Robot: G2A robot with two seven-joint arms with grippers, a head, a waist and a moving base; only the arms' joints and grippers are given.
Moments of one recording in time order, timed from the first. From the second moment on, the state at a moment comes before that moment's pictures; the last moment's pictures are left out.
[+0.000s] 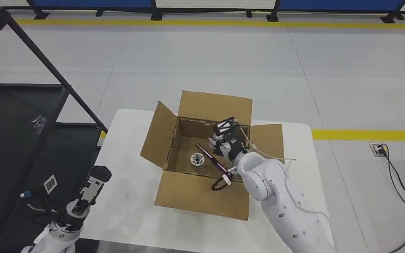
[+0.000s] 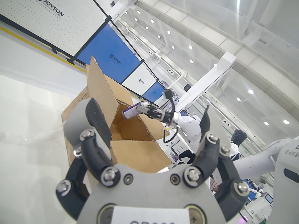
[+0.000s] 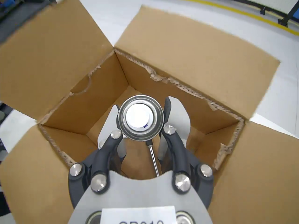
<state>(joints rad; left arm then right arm) 1.52 -1.13 -1.81 -1.66 -0.11 -0.90 -0.43 -0.71 -1.42 0.99 -1.38 -1.16 0.01 0.62</state>
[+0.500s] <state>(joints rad) 1.52 -1.13 -1.81 -1.66 -0.11 -0.90 -0.43 -0.50 -1.52 0.84 -0.92 -1.14 0.12 0.60</state>
